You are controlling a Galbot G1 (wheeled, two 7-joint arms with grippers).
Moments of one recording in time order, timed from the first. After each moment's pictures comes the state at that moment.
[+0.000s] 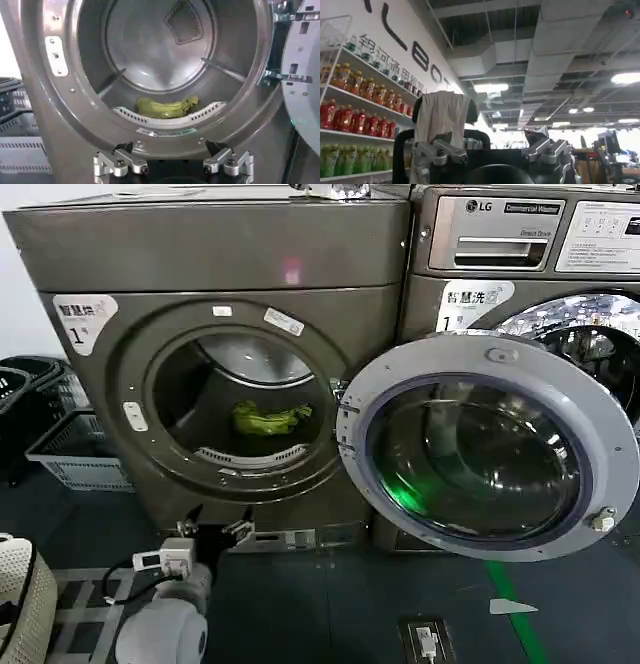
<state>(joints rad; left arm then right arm) 1.21 -1.52 -0.46 -2.16 0.03 0.74 -0.02 -1.59 0.89 2.37 1.60 0.51 -0.28 -0.04</state>
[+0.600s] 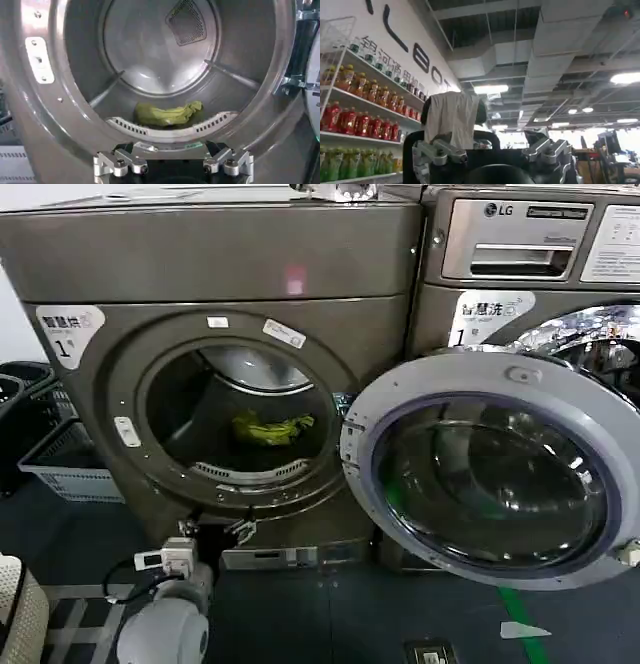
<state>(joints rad) 1.20 -1.53 -0.45 -2.16 0.03 0.74 -0.02 -1.59 0.90 2.38 1.60 0.52 -0.27 -0.02</state>
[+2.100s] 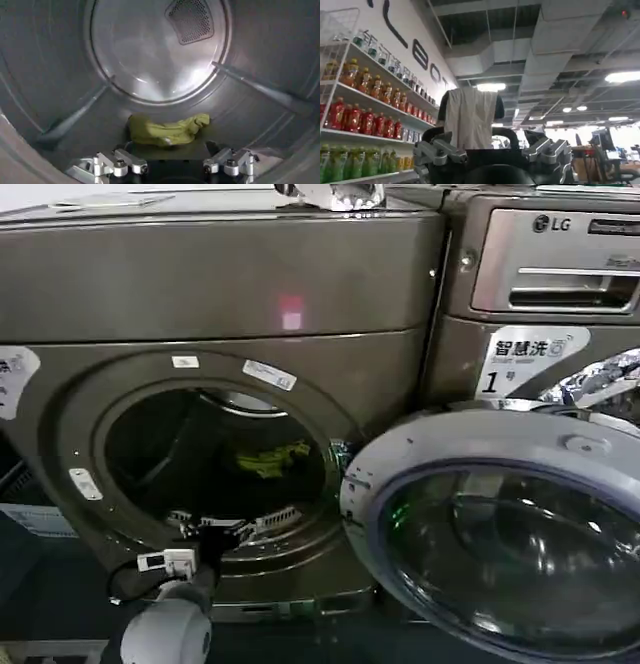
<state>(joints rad) 1.21 -1.54 -0.45 -2.15 0.04 0.74 -0.03 -1.60 0.89 2.39 1.58 0.51 -0.27 -0.01</state>
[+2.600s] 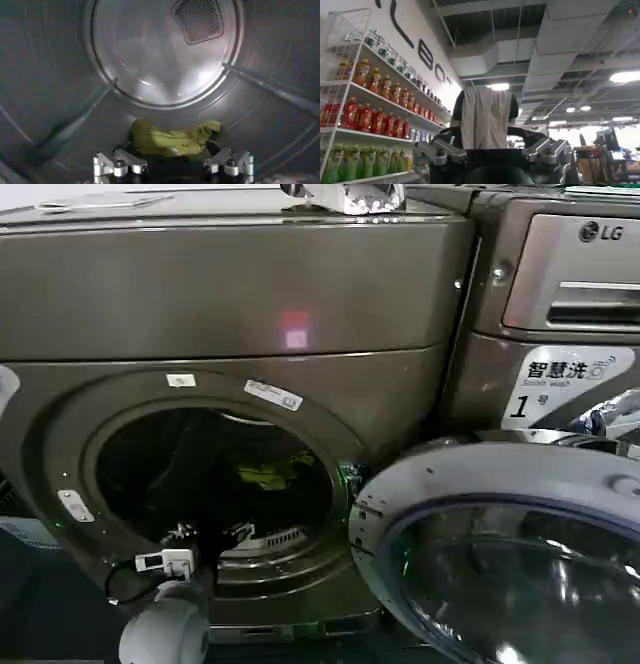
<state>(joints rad) 1.21 -1.53 -0.46 -2.15 0.04 0.74 -0.03 -1.59 0.89 2.39 1.58 0.51 -0.27 -0.02</state>
